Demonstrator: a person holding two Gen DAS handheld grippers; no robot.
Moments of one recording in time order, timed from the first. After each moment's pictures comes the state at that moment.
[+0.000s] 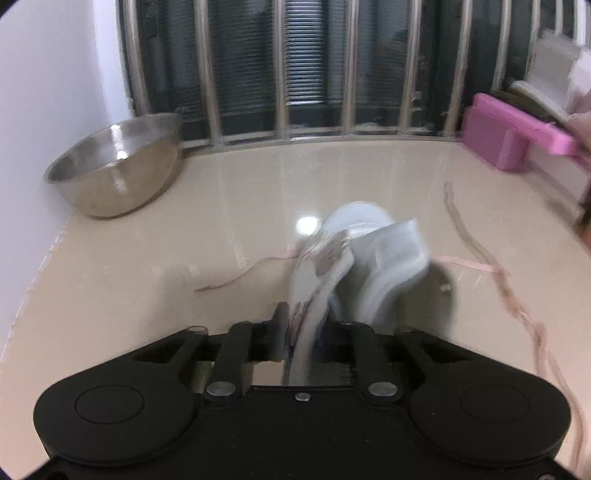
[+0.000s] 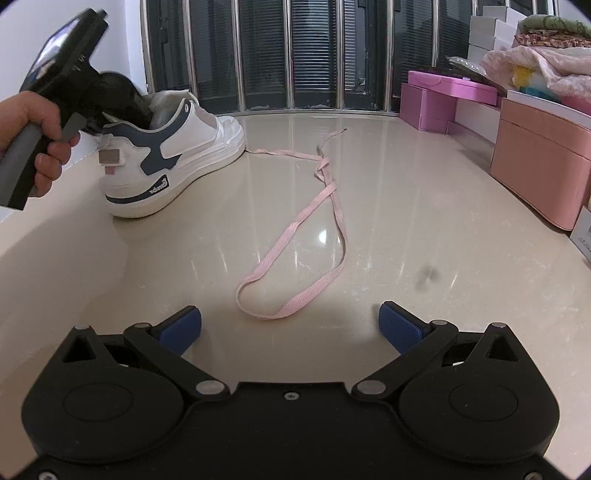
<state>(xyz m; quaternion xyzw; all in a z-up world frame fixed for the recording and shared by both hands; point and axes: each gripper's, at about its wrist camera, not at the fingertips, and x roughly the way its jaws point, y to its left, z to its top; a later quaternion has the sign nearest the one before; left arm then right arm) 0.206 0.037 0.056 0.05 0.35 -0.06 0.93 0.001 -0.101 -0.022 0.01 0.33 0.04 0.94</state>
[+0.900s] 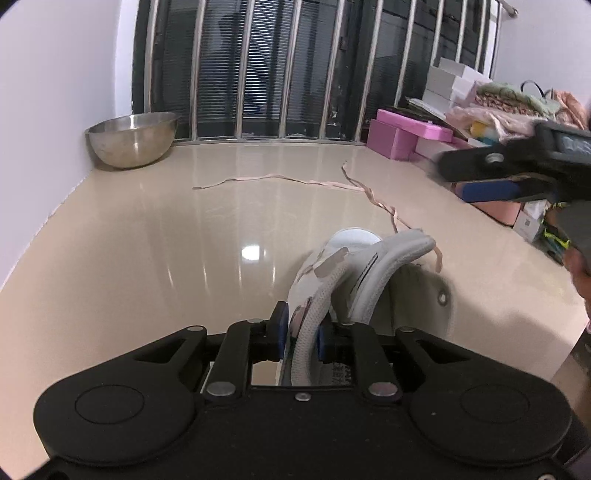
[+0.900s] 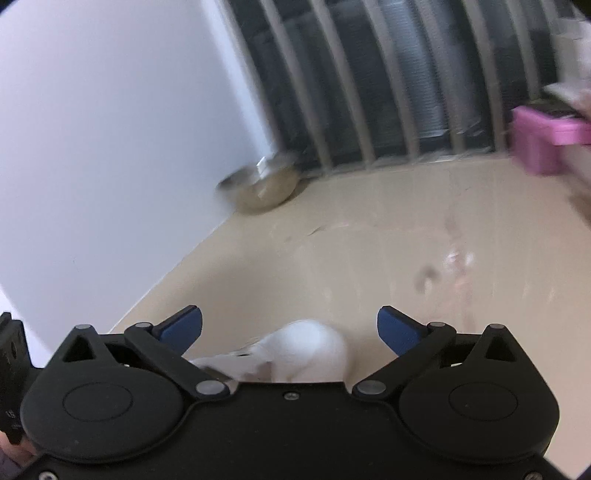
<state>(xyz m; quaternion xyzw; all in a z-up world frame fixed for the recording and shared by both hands) -0.055 0.092 0.051 0.00 0.31 -0.14 0.94 -0.006 -0.069 0.088 0.08 0.31 0.27 0.91</state>
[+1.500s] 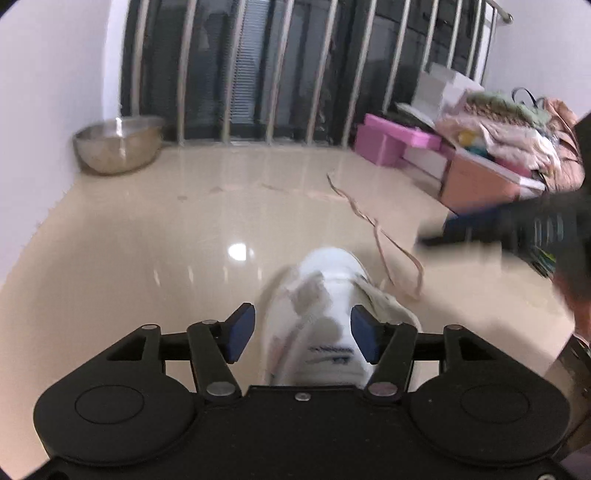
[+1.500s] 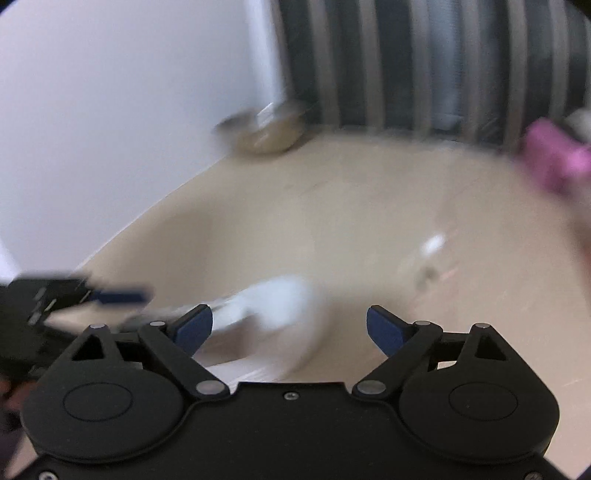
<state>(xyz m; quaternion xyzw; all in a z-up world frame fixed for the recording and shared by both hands) -0.045 0.071 0.061 0.00 0.30 -0.17 0.94 -0.011 -0.063 0.097 -0.03 0.31 0.22 0.92</state>
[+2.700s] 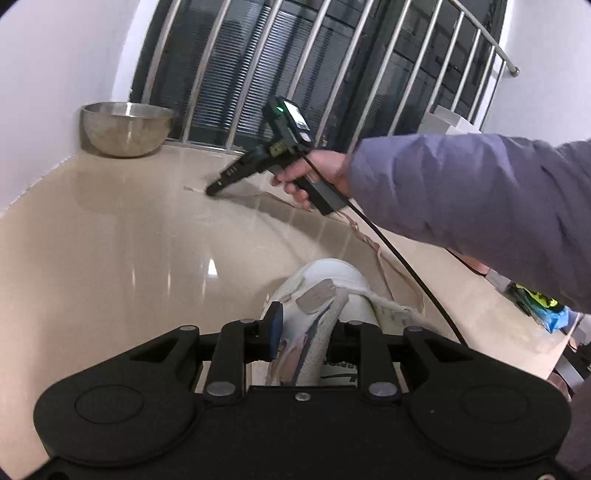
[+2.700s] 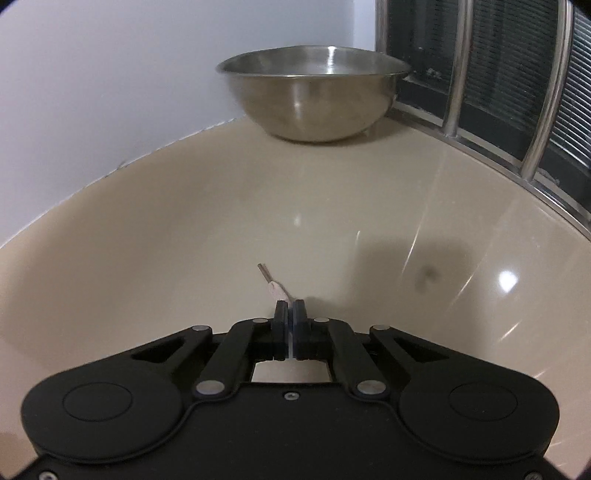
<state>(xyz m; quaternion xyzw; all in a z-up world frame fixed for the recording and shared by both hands) -0.046 0.119 0.039 -0.10 0.26 -0.19 0.94 0.358 0.081 0.016 -0.17 0.38 0.42 0.81</state>
